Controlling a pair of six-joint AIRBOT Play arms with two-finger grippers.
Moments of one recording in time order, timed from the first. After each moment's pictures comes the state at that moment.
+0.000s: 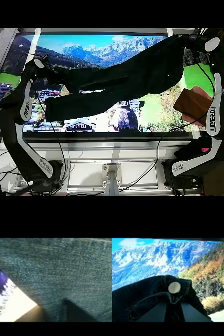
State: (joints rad) left arm 0.11 -2.02 1.78 1.17 -1.04 -1.58; right arm -0.16 -1.71 1.84 -1.21 0.70 1.16
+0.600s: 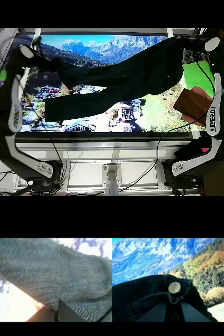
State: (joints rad) left arm 0.09 -1.73 1.78 1.25 -1.08 -1.52; right arm -0.16 -1.71 1.84 -1.21 0.74 1.16
